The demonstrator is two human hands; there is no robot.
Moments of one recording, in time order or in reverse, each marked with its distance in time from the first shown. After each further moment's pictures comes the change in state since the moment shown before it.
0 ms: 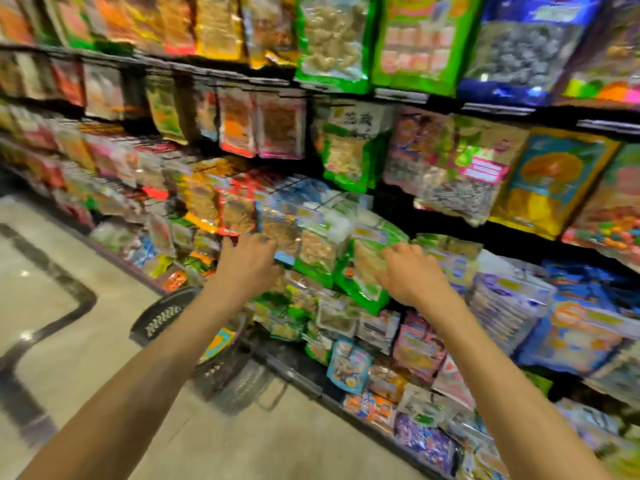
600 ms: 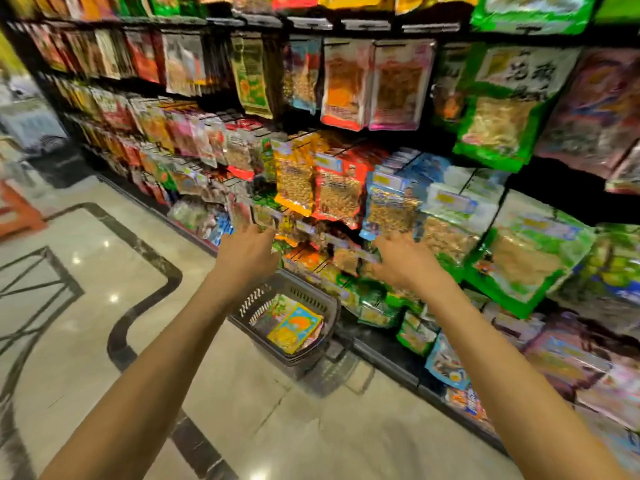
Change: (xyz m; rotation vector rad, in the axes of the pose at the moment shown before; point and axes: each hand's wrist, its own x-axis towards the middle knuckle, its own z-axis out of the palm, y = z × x) left_hand 0.018 -0.324 0.072 -0.010 -0.058 -0.162; right_hand 0.152 -0.315 0.045 0.023 -0.169 -0.163
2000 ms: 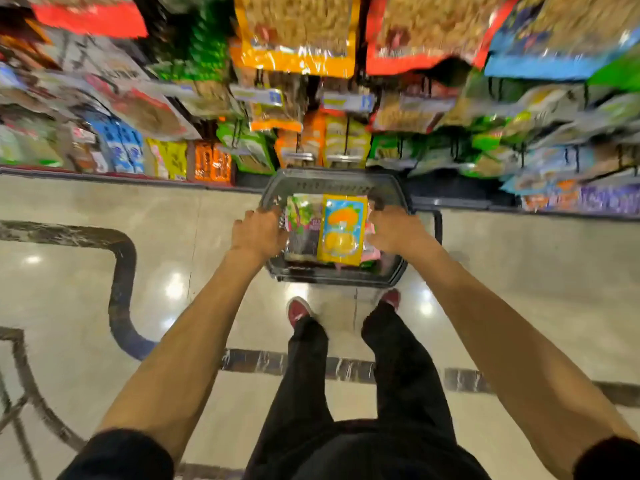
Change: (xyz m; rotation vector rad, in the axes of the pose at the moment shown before) left_hand 0.387 -0.268 0.394 -0.080 -0.665 0.445; right_hand 0.426 -0.238 0.281 0.343 -0.604 0.453
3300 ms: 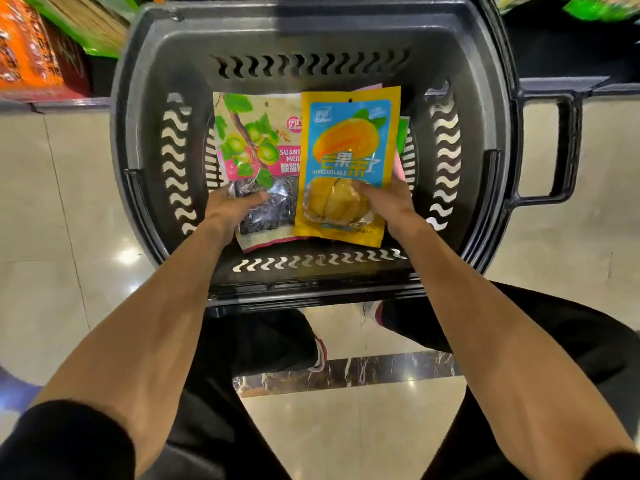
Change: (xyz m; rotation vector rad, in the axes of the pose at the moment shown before) left_hand 0.303 -0.071 0.395 -1.043 -0.240 -0.548; right_hand 0.336 0.043 0.327 1.509 0.295 0.489
